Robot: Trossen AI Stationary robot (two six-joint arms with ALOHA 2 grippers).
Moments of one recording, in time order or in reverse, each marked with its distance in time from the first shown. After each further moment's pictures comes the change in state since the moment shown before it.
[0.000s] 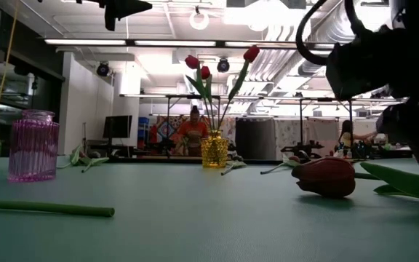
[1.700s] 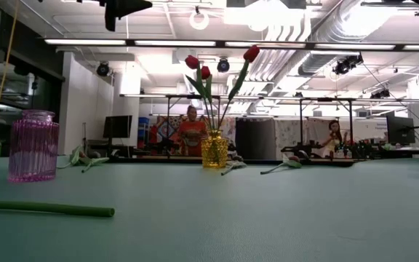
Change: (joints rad) left arm 0.000 0.000 0.000 0.024 -0.001 -0.088; right arm 0.246 -1.047 0.095 -0.590 0.915 0.095
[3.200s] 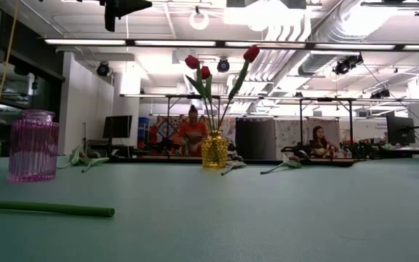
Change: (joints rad) left arm 0.000 0.000 0.000 0.010 -0.017 -0.041; right arm 0.054 0.138 0.000 -0.041 0.085 0.026
